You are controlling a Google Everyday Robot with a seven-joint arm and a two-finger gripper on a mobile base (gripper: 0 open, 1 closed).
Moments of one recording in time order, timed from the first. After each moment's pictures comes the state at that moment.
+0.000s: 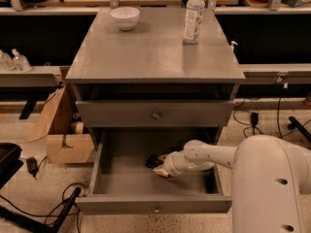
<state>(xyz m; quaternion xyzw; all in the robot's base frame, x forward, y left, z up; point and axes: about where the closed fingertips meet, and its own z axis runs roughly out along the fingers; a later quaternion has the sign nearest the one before) 0.620 -0.026 0.342 -0.53 0.77 0.21 0.27</state>
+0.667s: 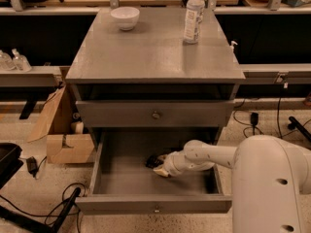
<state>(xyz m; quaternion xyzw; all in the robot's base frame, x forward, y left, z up) 0.620 -0.026 0.342 -0.53 0.77 0.21 0.27</state>
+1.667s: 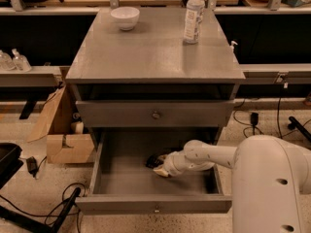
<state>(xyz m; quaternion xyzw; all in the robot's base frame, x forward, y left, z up) 0.620 -0.026 0.342 -0.53 0.77 0.21 0.27</state>
